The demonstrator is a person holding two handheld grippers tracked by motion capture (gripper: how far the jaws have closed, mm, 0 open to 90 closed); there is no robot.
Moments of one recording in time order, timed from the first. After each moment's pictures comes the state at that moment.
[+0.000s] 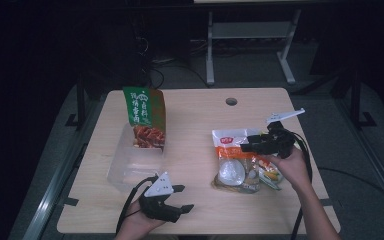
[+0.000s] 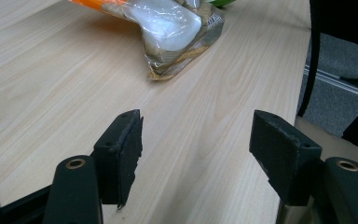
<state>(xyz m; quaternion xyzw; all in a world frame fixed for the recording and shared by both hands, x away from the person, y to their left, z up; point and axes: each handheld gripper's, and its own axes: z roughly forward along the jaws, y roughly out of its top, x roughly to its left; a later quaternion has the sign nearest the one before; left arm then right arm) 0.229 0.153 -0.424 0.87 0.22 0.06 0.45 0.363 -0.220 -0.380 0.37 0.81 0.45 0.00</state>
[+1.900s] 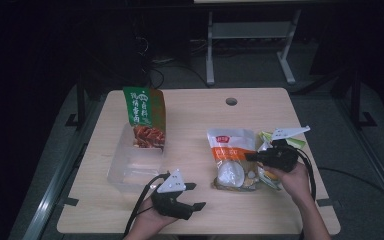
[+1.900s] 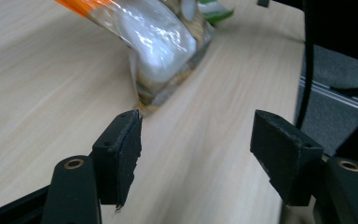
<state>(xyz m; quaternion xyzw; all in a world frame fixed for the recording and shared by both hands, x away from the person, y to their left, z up) 0.242 0.120 -0.423 0.86 0.22 0.05 0.46 0.331 -0.228 -0.405 0.33 0.81 0.49 0.01</state>
